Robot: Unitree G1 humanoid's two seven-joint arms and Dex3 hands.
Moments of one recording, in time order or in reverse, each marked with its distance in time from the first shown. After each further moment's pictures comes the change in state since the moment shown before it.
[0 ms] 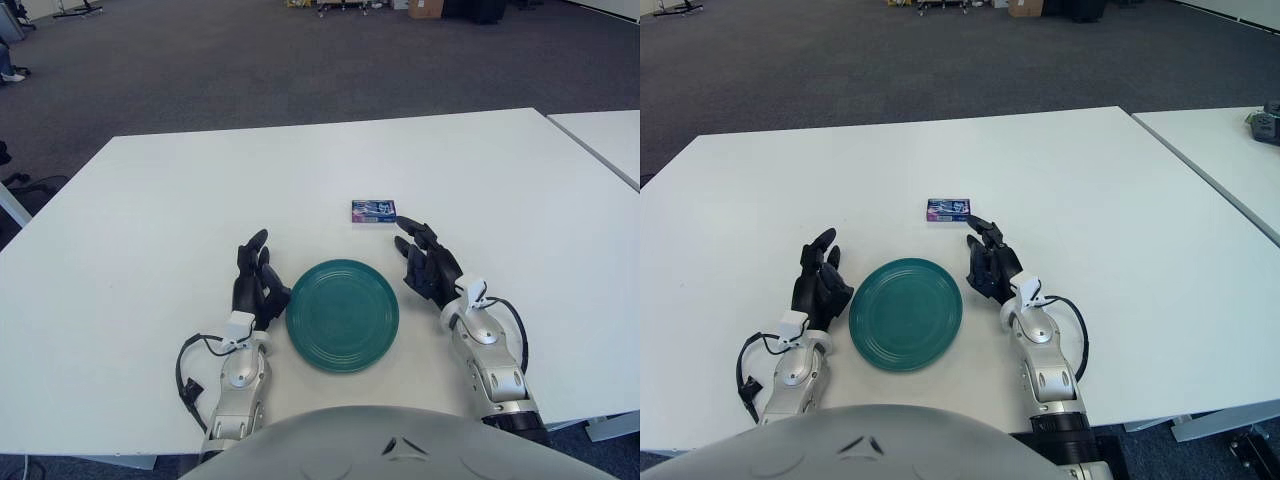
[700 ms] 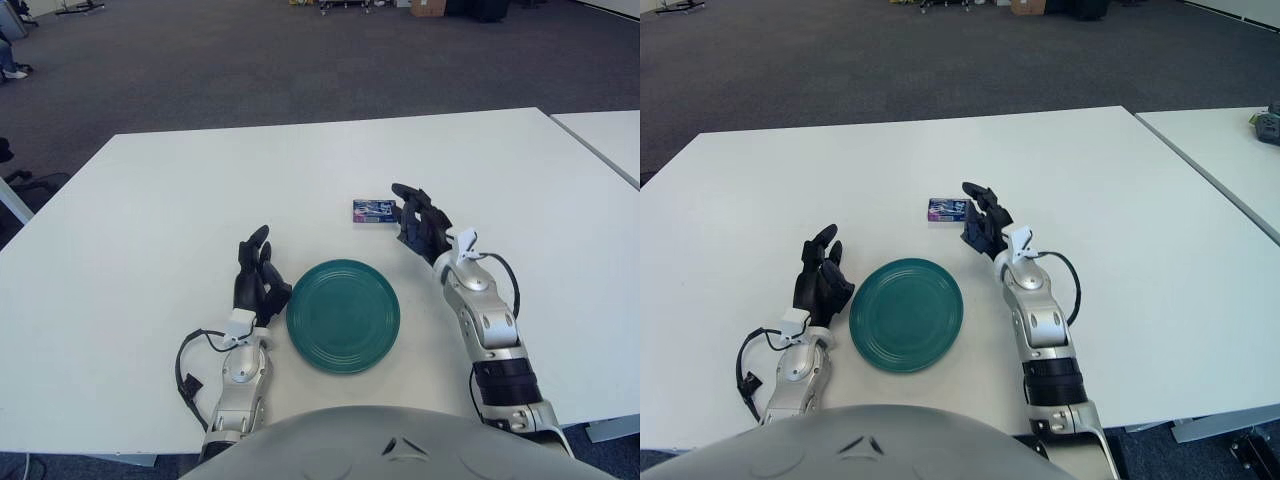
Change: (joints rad) left arm -0.066 0.001 0.024 0.135 -0.001 -0.128 0.001; right arm -0.340 0.021 0.022 0.024 -0.076 0.186 -0.086
